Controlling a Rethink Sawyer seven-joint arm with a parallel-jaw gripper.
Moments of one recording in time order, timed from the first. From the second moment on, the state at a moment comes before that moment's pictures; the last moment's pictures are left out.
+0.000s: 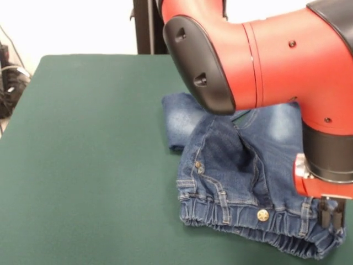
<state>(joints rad) -0.14 -0.11 0.46 0.65 -0.28 0.98 2.17</state>
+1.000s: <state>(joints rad) -0.11 -0.03 0.51 0.48 -0.31 1.05 2.15</state>
